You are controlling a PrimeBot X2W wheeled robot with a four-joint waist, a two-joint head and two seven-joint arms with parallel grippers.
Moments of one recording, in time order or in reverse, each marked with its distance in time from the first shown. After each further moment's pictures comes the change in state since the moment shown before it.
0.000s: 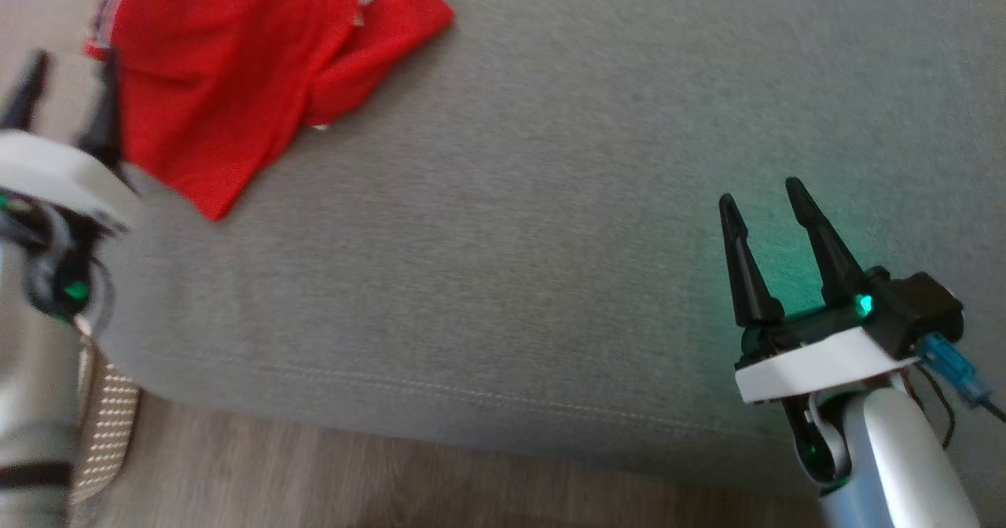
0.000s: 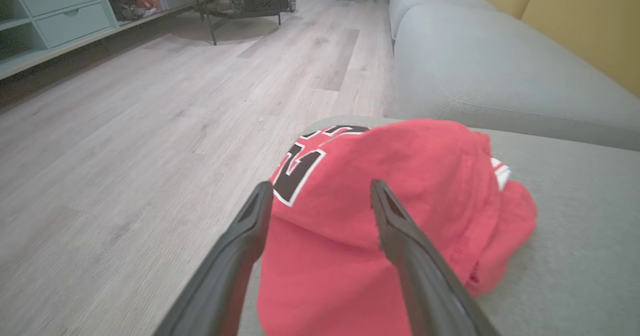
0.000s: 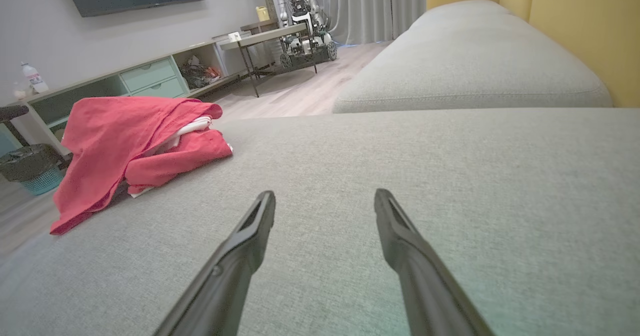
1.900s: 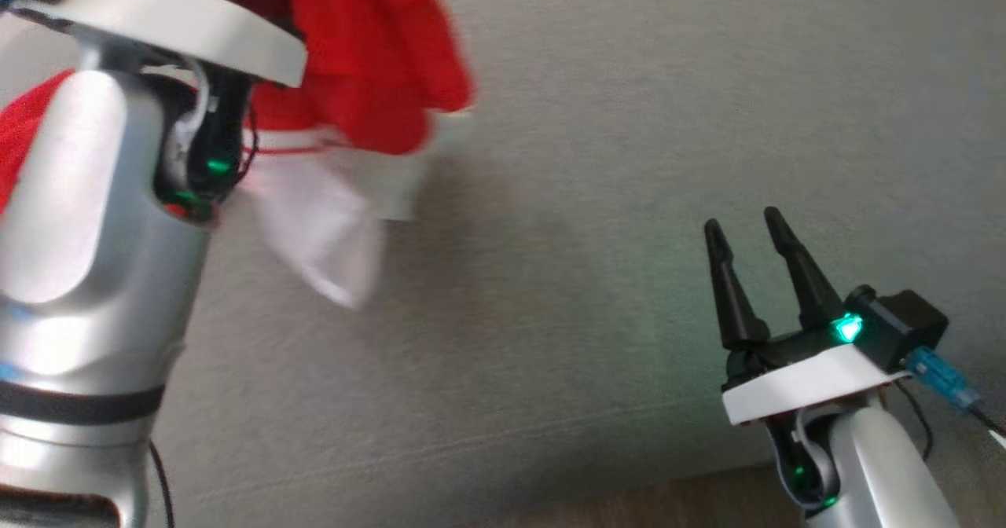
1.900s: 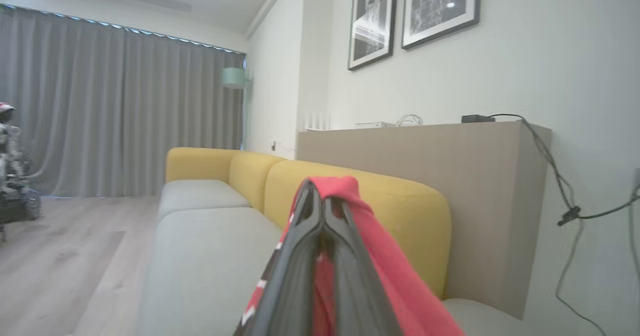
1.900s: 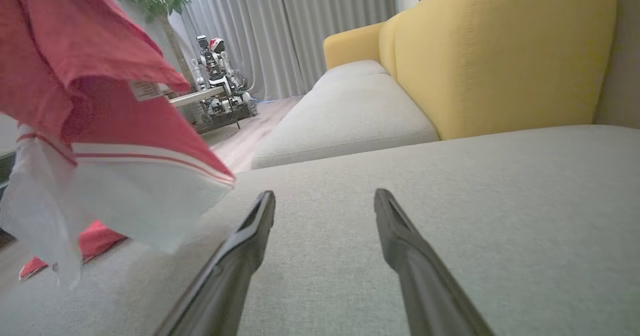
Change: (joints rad) left arm -0.243 -0.062 -0.335 -0.351 -0.140 0.130 -0.088; right arm 0.021 -0.003 0.038 0.047 0.125 0.000 0.000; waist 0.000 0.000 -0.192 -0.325
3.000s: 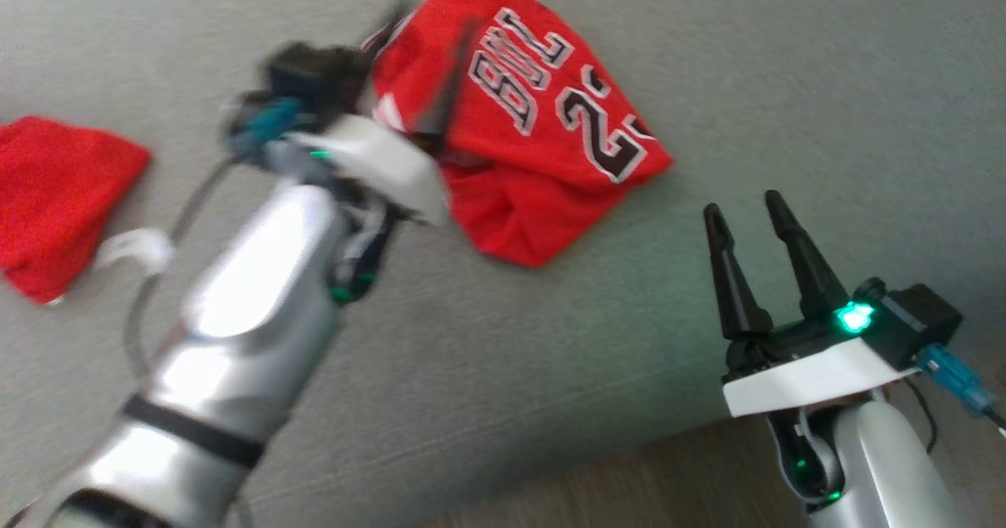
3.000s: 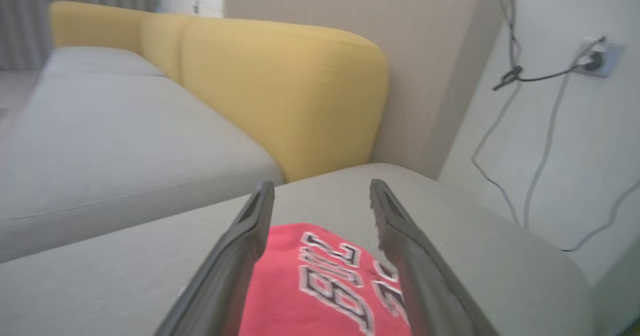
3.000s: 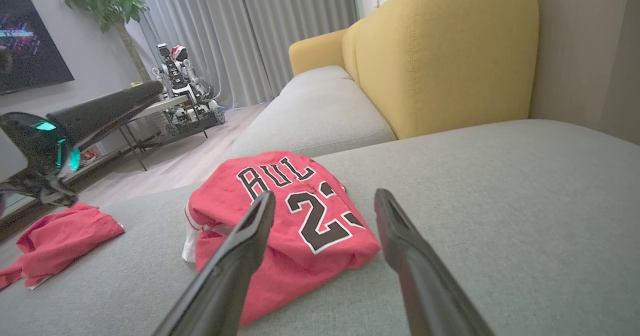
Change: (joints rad) left arm 0.060 -0.125 -0.291 0.328 -0.039 0.032 -0.118; right arm -0.001 0.000 0.017 -0.061 0.023 0.000 0.000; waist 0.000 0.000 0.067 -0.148
